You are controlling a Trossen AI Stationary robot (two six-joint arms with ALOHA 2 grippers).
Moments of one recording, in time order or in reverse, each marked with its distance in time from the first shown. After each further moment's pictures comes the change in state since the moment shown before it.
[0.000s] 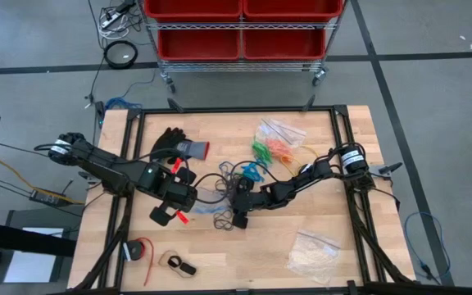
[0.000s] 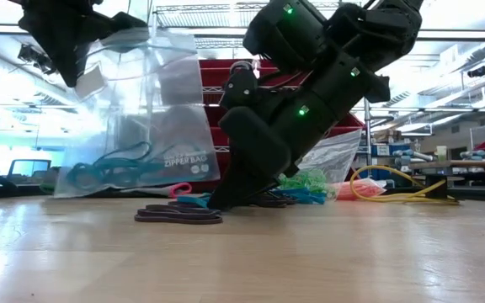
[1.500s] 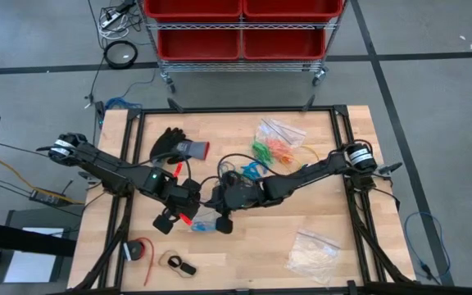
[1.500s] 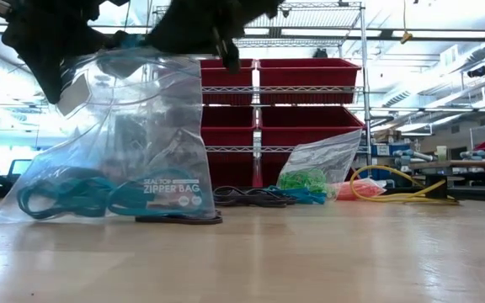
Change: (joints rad) left arm 0.000 0.002 -0.140 0.255 0.180 0.026; right arm 0.036 -0.087 0.388 -0.198 -0.074 -0.095
